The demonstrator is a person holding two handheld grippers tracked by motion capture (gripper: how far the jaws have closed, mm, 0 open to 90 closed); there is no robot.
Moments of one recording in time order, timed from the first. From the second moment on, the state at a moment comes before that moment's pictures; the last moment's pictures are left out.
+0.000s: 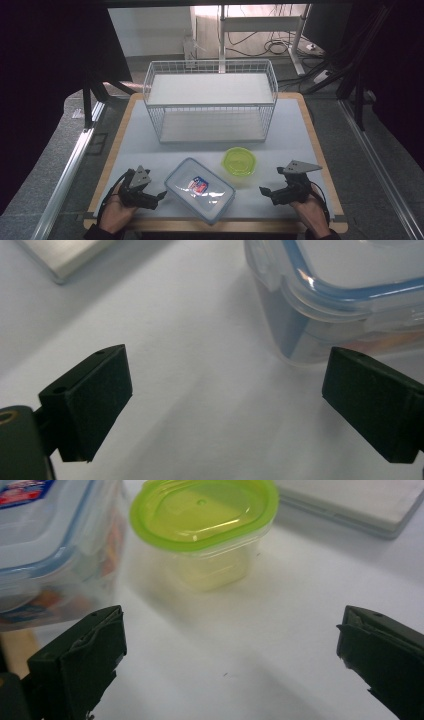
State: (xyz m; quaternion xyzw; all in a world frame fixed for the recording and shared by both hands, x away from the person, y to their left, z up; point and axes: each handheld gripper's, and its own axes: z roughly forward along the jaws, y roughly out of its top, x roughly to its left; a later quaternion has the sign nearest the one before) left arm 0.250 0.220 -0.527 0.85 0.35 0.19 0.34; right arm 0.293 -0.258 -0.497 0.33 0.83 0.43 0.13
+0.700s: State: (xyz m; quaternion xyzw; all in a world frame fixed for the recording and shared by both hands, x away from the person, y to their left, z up) left arm 0.249 0.228 -0.525 0.84 0.36 0.19 0.36; right arm 0.297 -0.256 -0.498 0.36 0.81 0.44 0.11
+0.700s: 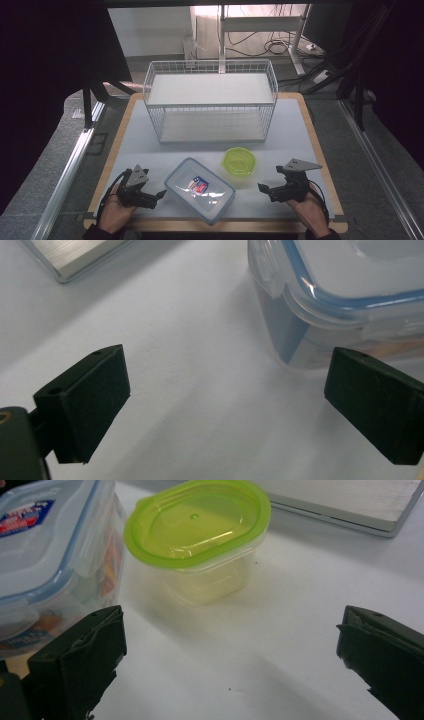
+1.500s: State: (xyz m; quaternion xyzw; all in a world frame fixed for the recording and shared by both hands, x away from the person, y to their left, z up) left arm 0.249 0.229 -0.526 0.83 0.37 0.19 0.37; right arm 0.310 -0.230 -0.468 0.35 0.84 0.41 0.08
